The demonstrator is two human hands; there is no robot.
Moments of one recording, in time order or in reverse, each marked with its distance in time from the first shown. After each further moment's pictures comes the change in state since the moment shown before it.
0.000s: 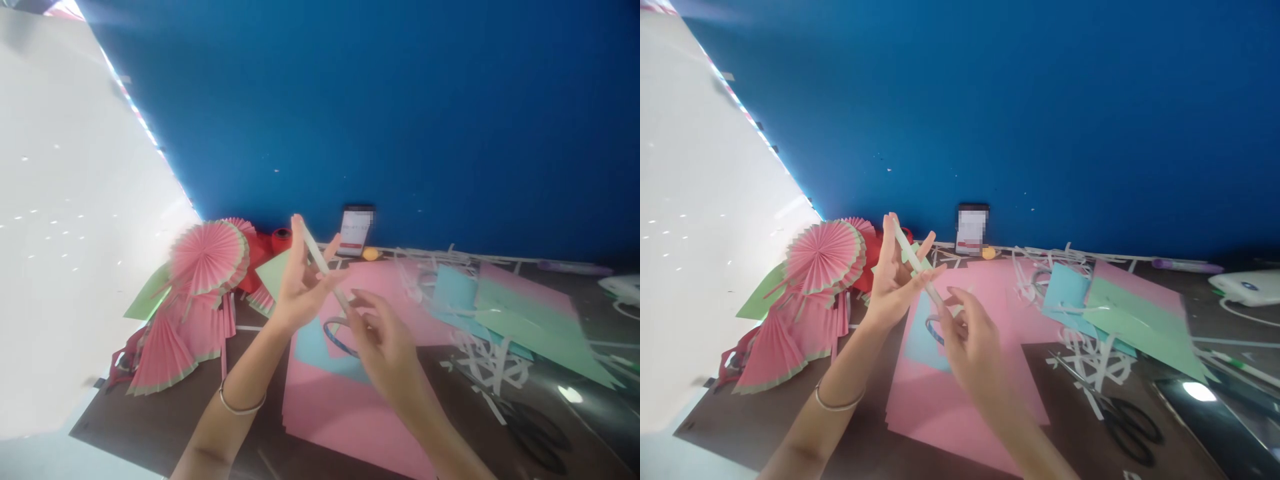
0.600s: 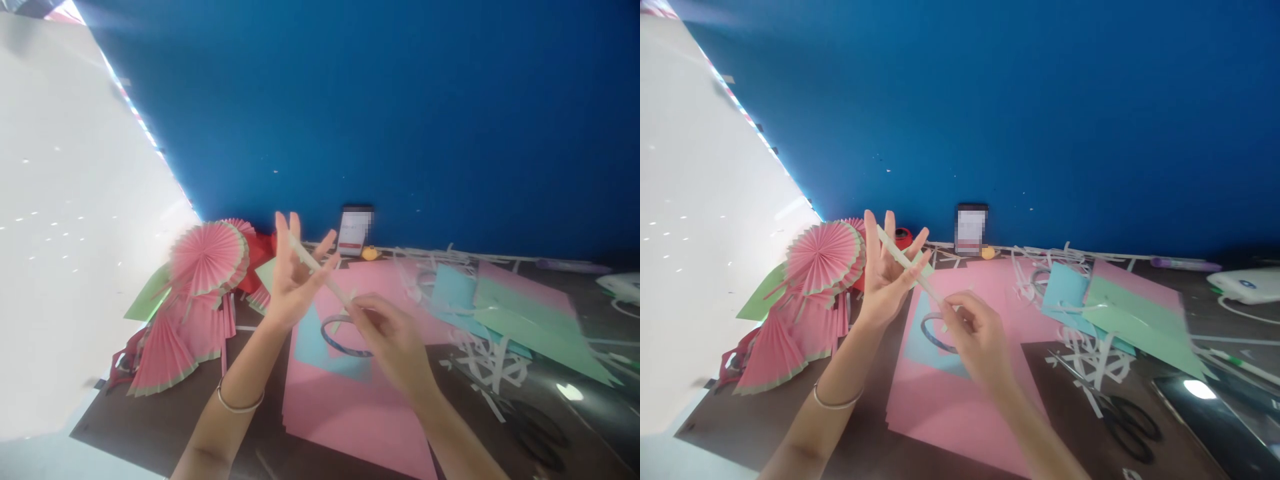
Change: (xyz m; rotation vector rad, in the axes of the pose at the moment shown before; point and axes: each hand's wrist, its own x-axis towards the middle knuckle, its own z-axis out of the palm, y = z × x) left_hand 0.007 -0.013 -0.019 0.434 -0.016 0.296; right_hand 0.011 -0.002 -0.014 0.041 -0.087 -0.082
